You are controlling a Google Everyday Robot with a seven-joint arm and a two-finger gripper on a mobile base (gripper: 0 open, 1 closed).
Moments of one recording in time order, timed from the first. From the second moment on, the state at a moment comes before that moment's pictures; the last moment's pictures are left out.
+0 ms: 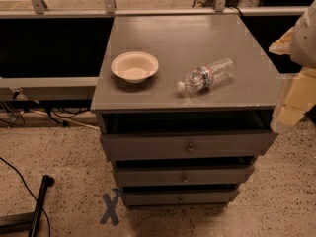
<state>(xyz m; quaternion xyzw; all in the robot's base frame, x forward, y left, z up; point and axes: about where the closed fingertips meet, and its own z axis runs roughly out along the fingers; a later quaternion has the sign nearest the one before) 0.438 -0.217 0.976 -0.60 0.78 -0.03 0.16</state>
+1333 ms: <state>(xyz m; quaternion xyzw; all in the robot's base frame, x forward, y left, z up) 0.384 -0.262 0.866 -0.54 0.79 0.05 0.29</state>
